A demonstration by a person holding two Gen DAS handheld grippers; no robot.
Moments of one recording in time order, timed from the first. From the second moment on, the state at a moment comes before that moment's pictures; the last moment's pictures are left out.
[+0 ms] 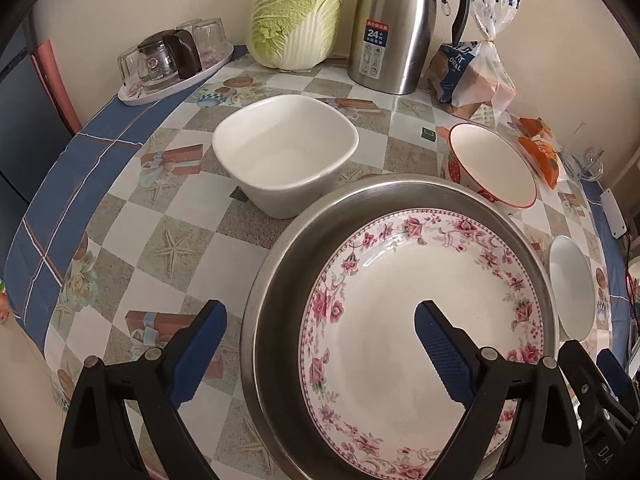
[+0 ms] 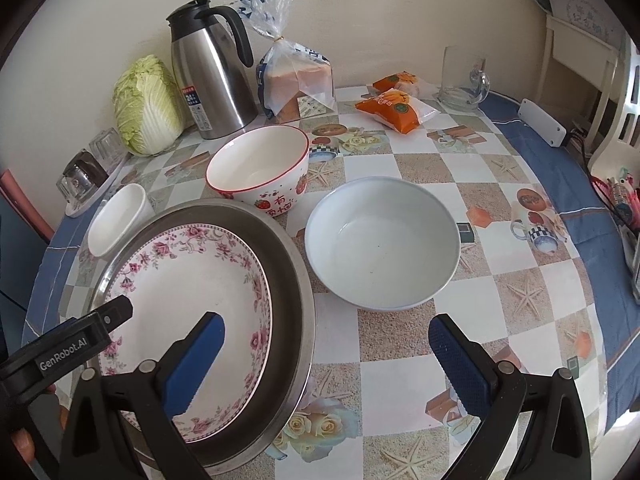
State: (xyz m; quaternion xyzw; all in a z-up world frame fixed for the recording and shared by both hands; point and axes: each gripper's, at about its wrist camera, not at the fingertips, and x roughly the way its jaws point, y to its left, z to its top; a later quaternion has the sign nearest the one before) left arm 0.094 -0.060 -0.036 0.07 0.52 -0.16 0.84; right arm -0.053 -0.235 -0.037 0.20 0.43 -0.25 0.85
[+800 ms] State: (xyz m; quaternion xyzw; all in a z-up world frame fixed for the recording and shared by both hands) left arm 0.201 -0.125 0.030 0.12 0.48 -0.24 0.84; right arm 0.045 -0.308 0.024 0.15 0.44 -0.21 0.86
